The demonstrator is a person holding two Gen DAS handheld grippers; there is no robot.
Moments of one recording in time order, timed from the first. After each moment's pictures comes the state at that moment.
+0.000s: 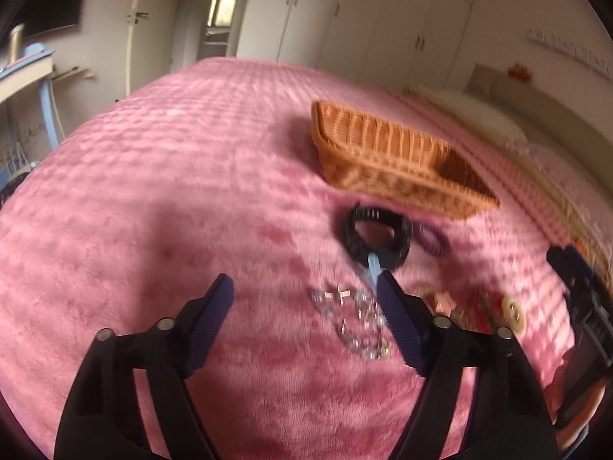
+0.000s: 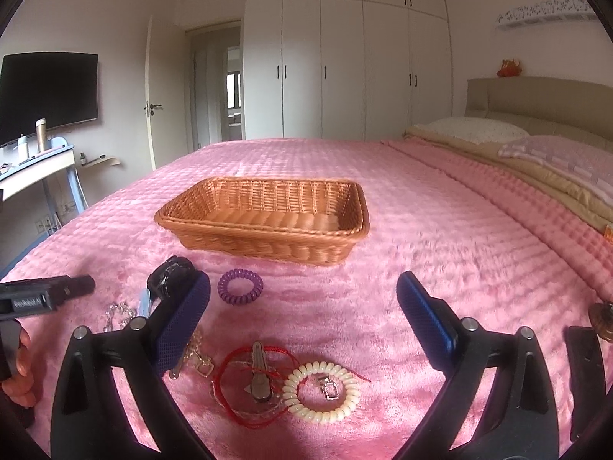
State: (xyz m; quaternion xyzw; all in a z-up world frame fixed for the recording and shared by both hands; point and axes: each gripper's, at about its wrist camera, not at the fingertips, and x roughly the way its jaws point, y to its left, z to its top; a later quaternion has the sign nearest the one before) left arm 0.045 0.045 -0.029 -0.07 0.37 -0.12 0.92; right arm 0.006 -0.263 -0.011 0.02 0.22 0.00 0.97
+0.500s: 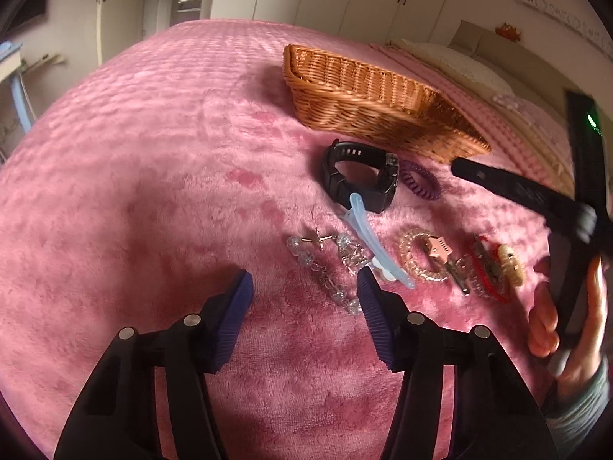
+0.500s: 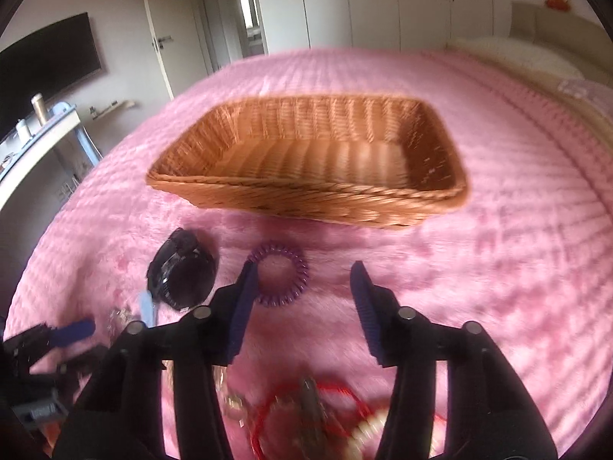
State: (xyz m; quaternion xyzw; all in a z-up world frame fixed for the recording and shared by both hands) left arm 0.052 0.030 -0.049 -0.04 0.43 -0.15 0.89; right arm 0.125 -0.228 -0.039 0.06 0.39 0.07 0.92
